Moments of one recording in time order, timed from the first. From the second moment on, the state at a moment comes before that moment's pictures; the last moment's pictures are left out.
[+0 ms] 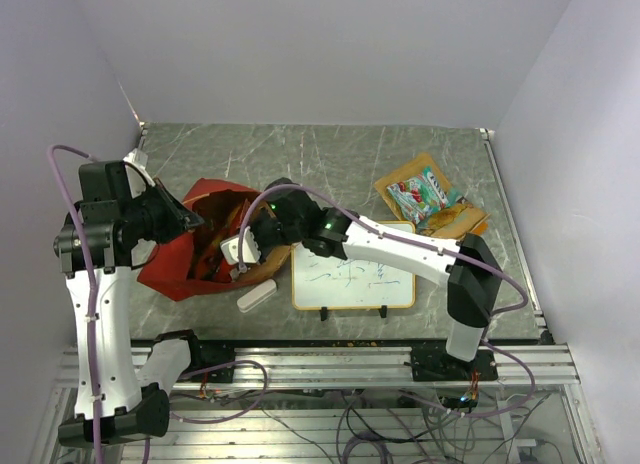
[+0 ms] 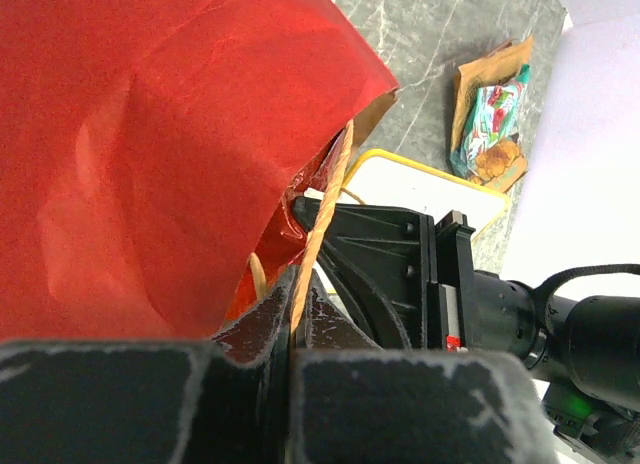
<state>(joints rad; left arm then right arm) 0.14 0.95 1.37 -1.18 0.41 -0.54 1.08 1.82 1.52 -0.20 -0.39 -1.17</state>
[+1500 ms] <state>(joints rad) 0.14 0.98 1.45 -1.20 0.37 -0.57 0.78 1.34 1.43 0.12 0.26 -0.63</state>
